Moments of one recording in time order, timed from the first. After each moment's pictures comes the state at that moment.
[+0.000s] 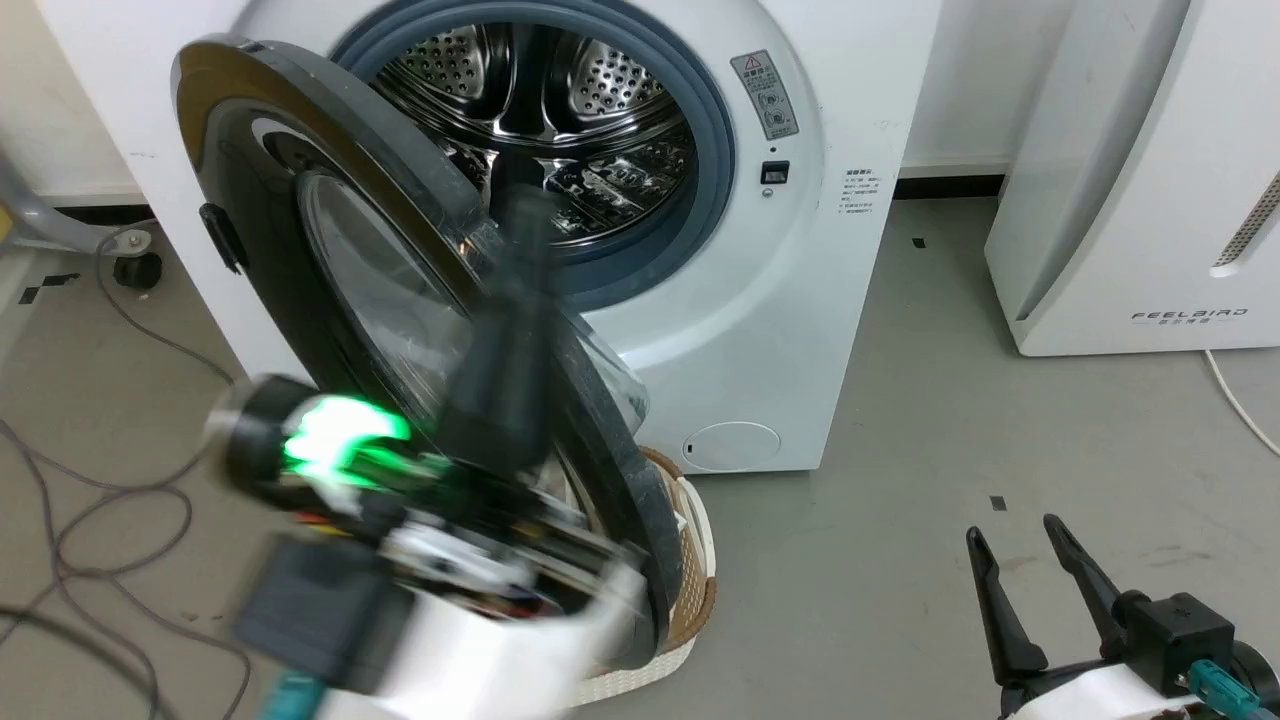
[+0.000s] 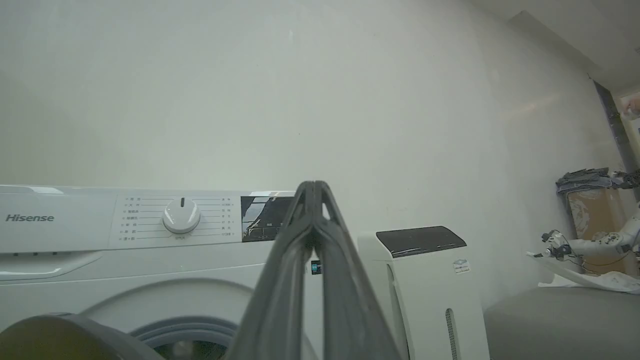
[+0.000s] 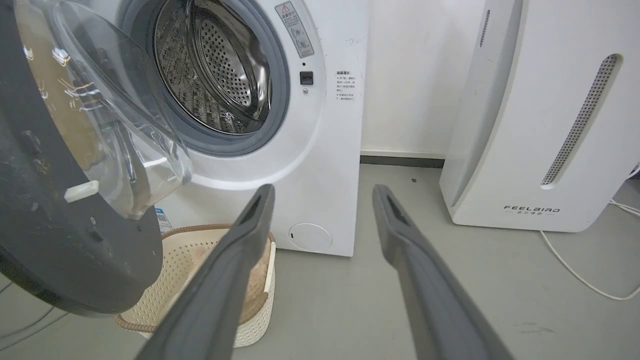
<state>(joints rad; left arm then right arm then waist) -0.28 0.05 -0.30 -0.44 -0.10 0.02 -0.23 0.06 -0.05 -0.03 0.05 0.07 0.13 -0.13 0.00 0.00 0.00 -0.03</state>
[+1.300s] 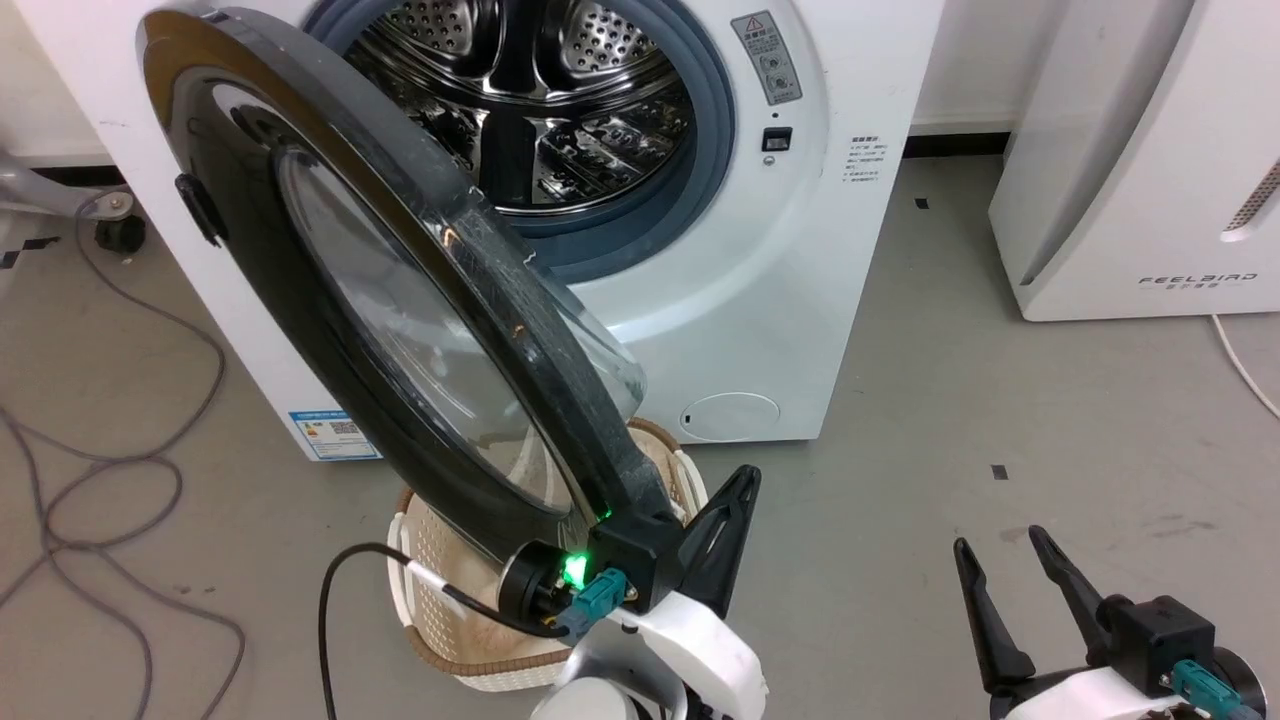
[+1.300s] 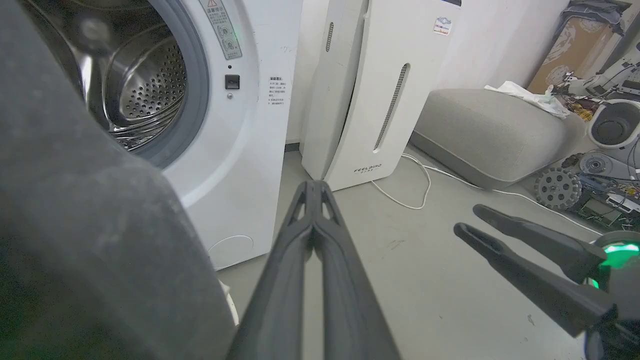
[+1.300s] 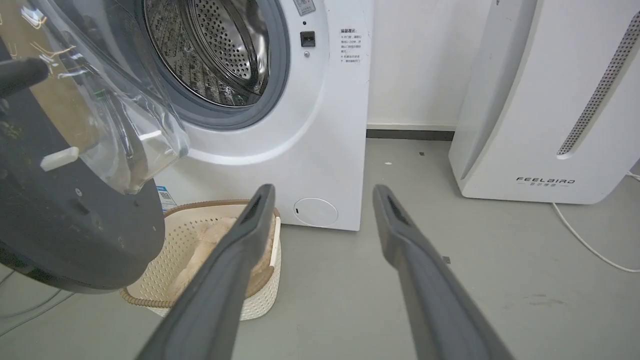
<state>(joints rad) -0.29 0.05 -0.67 0.19 -0.39 0.16 -0.10 0.05 -0.05 -0.02 0.09 0.08 0.13 -0.13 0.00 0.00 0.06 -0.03</state>
